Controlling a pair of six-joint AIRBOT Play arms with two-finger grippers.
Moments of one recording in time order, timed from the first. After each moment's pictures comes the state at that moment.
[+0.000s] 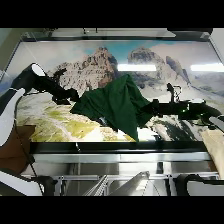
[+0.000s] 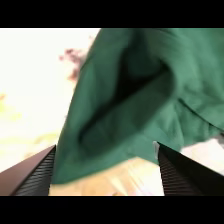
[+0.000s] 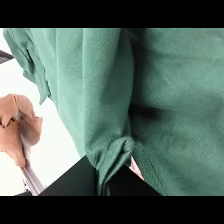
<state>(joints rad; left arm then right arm) -0.04 -1.80 1.47 1.11 -1.32 -1.35 -0.10 -1.53 0.78 -0.26 1.09 0.79</state>
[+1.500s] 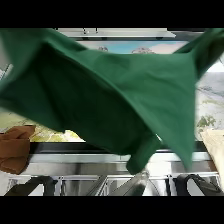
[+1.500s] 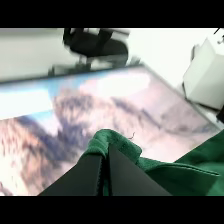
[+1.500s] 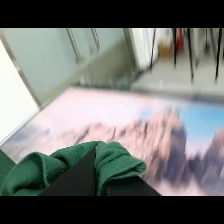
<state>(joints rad) 0.05 -0.97 1.61 0.76 -1.16 -1.28 -0.30 -0.82 1.29 -0.43 1.12 1.03</state>
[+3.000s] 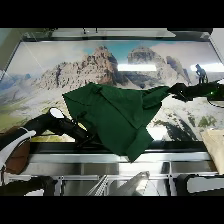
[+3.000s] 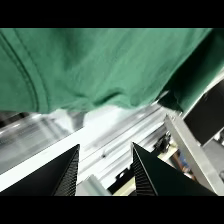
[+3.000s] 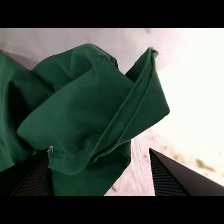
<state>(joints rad) -0.32 -1.43 0.65 0.61 -1.20 -1.42 -0.36 -1.62 1.20 -0.69 1.12 0.97</state>
